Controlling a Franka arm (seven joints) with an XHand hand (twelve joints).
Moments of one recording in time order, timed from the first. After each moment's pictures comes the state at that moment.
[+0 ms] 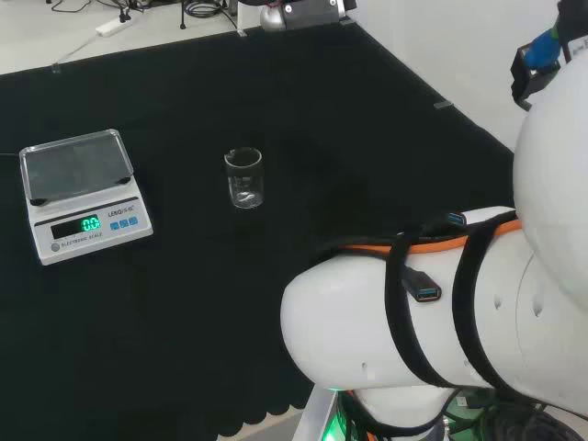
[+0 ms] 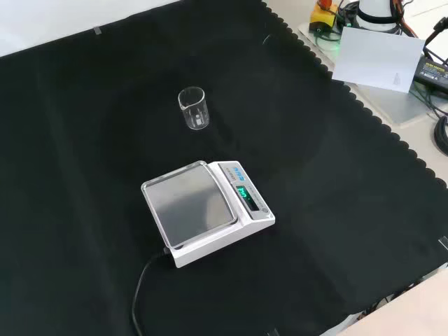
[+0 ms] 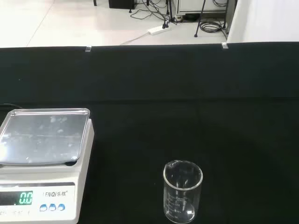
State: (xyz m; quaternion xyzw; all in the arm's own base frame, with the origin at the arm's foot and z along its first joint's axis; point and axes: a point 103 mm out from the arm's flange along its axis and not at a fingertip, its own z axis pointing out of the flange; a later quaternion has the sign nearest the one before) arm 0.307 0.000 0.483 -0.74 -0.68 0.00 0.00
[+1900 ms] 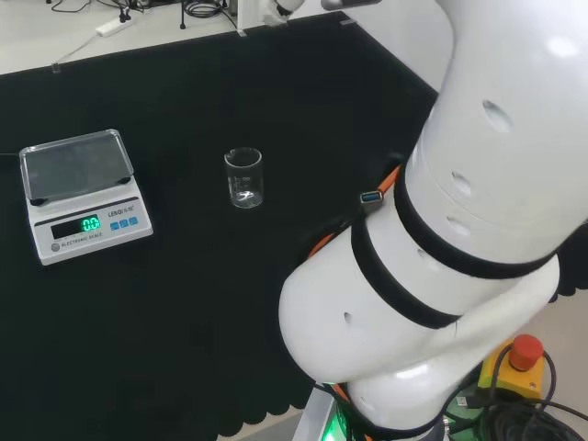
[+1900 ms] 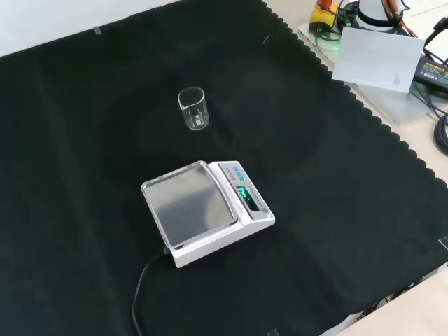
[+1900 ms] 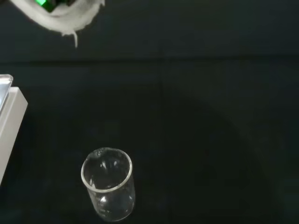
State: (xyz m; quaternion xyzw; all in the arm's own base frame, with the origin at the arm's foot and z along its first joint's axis) arm 0.428 -0.127 0.413 -0.73 -0.68 0.07 0.08
